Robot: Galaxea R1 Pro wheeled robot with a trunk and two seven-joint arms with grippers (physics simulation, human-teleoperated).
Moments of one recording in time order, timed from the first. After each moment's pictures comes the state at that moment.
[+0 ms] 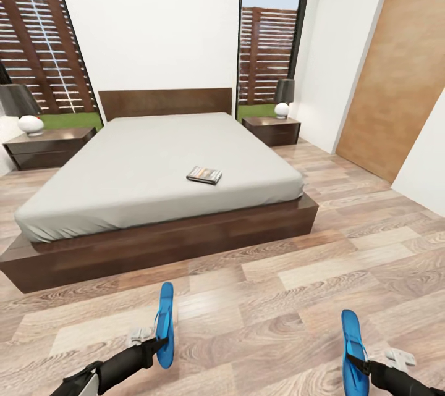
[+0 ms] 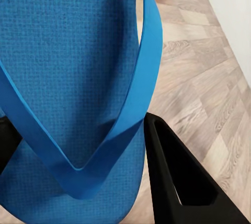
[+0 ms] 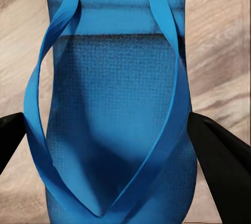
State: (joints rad) left arm -0.43 0.15 0.07 -0.37 0.28 0.04 -0.94; right arm -0.41 -0.43 -0.23 -0.23 -0.23 0.02 0.77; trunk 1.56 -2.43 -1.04
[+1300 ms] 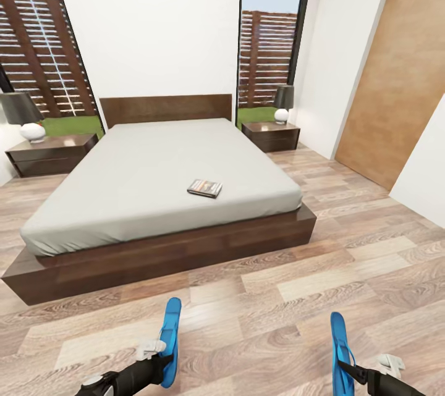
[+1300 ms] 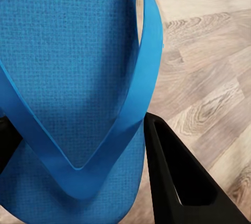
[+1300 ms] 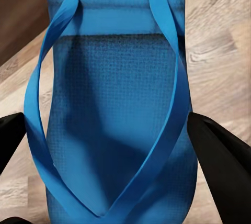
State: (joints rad) left arm -0.43 0.08 0.04 -0.31 0.16 -0.01 -0.71; right arm -0.41 -0.43 -0.23 -0.17 -0.23 0.01 1.01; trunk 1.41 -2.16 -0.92
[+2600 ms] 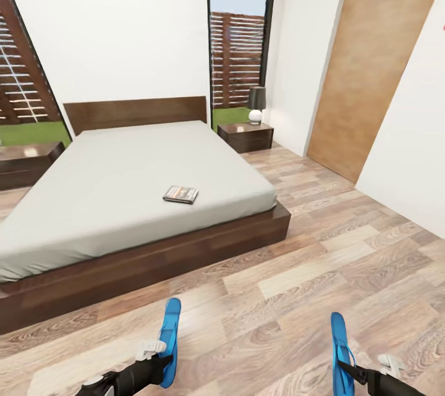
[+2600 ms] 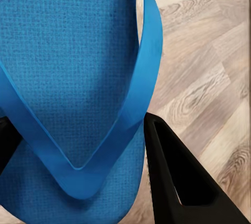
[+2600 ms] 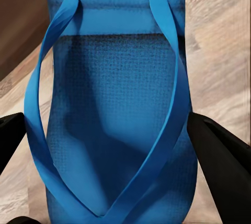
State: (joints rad) left arm -0.43 0.08 0.03 -0.31 0.15 -0.01 -0.69; right arm -0.41 -0.43 -0.23 -0.17 -0.23 0.01 1.01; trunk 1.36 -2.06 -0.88
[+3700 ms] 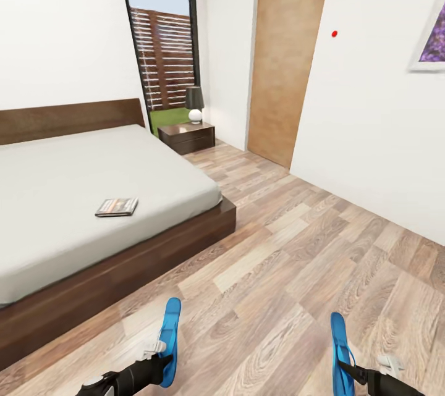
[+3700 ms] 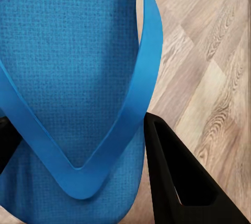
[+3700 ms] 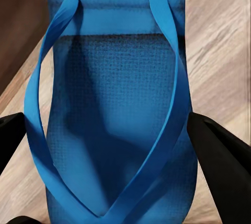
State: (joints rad) left arm -0.43 0.08 0.03 -0.31 0.15 -0.02 -0.69; right arm -0.41 -0.43 -0.23 -0.17 -0.23 0.01 1.01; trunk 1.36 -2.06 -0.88
